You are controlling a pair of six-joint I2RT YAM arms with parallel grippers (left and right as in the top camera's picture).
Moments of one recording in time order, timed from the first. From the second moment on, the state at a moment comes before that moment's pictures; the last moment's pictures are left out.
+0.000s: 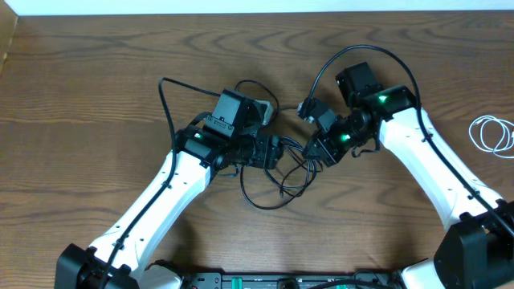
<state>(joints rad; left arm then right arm) -0.48 1.44 1.08 -0.71 0.36 -0.30 0.36 1.65 1.32 -1.05 -0.63 -0.36</state>
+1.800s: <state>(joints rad) -0.30 1.35 1.07 -0.71 0.23 -0.41 0.41 1.65 1.32 -0.95 -0.61 -0.28</state>
